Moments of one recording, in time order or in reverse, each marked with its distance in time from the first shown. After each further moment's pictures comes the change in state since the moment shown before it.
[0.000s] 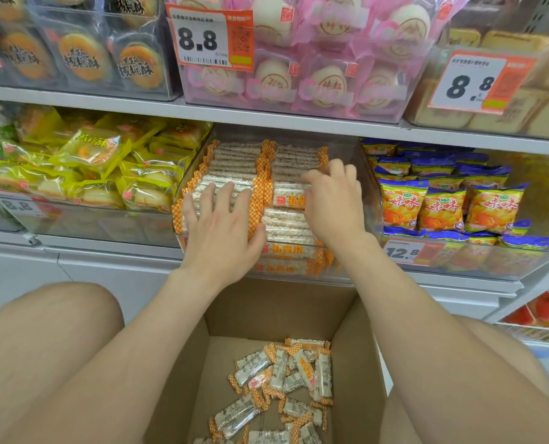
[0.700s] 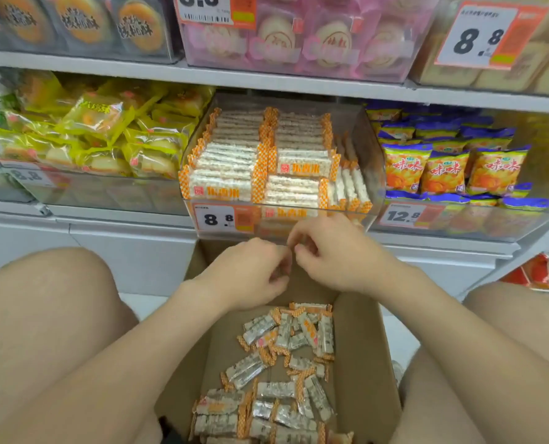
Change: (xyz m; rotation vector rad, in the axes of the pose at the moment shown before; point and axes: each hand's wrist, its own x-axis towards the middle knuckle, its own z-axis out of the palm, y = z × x) left_hand -0.067 0.010 0.007 -0.287 -0.485 0.358; right_hand -0.105 -0.009 -0.063 0.301 -0.564 -0.245
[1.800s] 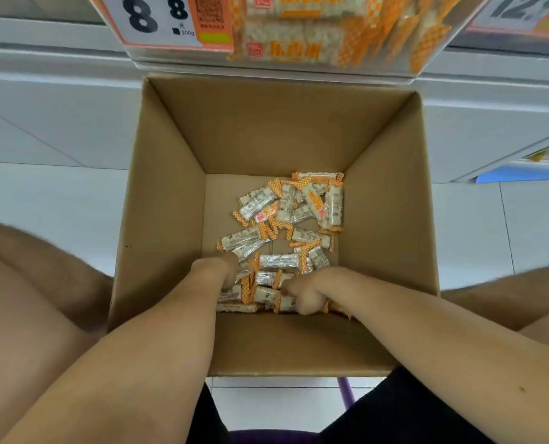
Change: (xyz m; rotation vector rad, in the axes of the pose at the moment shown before) left_hand -0.077 -0.099 0.291 0.028 -1.150 -0.576; right_hand -0.093 0.042 0.320 0.033 -1.445 0.241
